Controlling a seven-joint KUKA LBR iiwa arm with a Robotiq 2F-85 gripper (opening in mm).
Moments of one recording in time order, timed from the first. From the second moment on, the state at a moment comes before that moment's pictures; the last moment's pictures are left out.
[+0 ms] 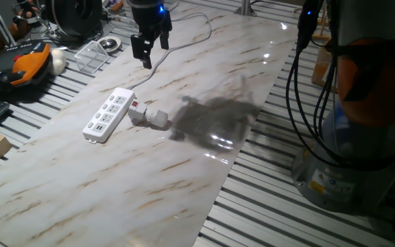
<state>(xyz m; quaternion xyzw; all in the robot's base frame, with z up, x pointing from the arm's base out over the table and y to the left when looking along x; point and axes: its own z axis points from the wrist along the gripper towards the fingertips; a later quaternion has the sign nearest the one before) 0.515 0.001 0.236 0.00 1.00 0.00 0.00</state>
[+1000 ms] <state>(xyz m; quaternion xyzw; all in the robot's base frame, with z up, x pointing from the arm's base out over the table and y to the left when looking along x) 0.514 0.001 0.236 -0.15 0.98 0.04 -0.13</state>
